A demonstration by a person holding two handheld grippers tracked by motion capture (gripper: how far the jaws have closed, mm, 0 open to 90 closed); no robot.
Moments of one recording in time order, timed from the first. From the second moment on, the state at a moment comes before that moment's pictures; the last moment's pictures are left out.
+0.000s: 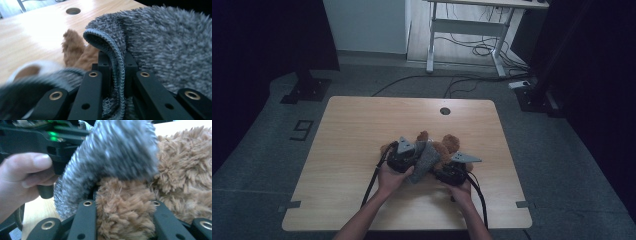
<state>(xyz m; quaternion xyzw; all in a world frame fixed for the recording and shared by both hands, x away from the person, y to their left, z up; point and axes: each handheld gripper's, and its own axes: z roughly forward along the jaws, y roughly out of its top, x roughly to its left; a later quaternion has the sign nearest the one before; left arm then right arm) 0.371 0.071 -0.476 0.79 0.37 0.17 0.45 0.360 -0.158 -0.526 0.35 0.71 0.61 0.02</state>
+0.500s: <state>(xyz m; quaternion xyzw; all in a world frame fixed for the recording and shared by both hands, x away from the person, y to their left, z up) 0.352 0.133 -0.472 0.77 0.39 0.22 0.45 0.361 -0.157 -0.526 0.36 0.71 0.61 0.02</state>
